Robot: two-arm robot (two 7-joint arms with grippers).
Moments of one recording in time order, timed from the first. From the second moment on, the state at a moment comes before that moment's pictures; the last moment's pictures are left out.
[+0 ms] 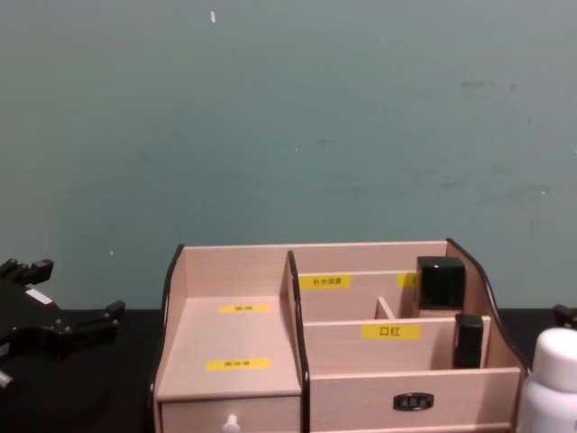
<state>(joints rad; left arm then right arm) -0.20 0.60 0.45 -1.41 -0.25 -0.12 0.03 0.20 0.60 -0.45 -1.41 0.25 -0.12 -0.03</state>
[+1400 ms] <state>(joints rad) -0.20 0.60 0.45 -1.41 -0.25 -0.12 0.03 0.16 0.64 -0.41 -1.46 0.30 -0.19 0.04</state>
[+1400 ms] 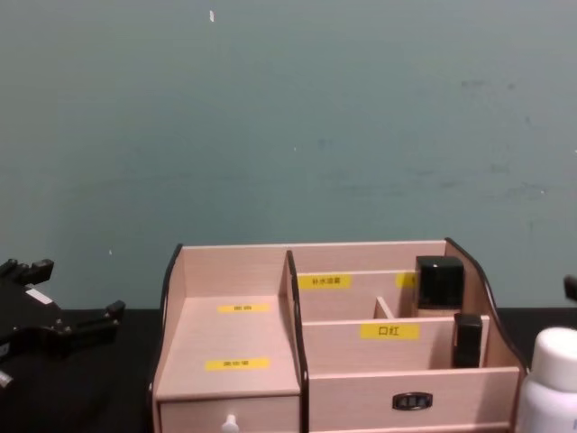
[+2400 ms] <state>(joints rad) -0.20 0.60 0.45 -1.41 -0.25 -0.12 0.03 0.00 0.71 -0.32 -1.80 0.51 -0.06 0.28</state>
